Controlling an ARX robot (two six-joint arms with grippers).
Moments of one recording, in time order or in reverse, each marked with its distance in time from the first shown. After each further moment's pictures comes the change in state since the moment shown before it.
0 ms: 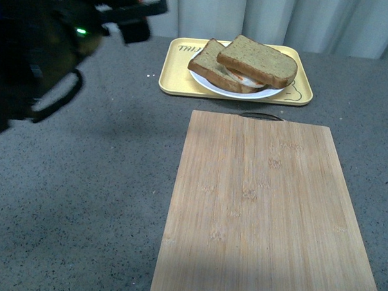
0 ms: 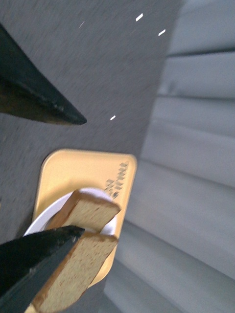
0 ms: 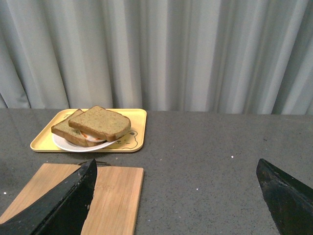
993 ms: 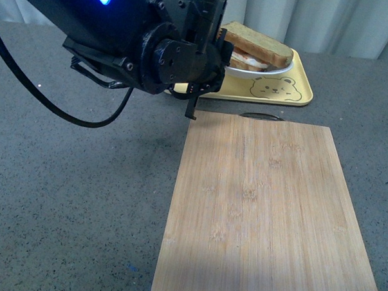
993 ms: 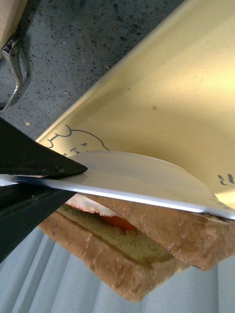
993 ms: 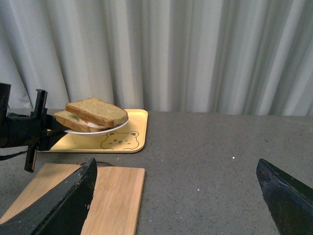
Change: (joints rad) left arm -0.083 0.494 0.806 -0.689 0.298 -1.318; right arm 0.000 0.000 0.000 0.000 0.000 0.000
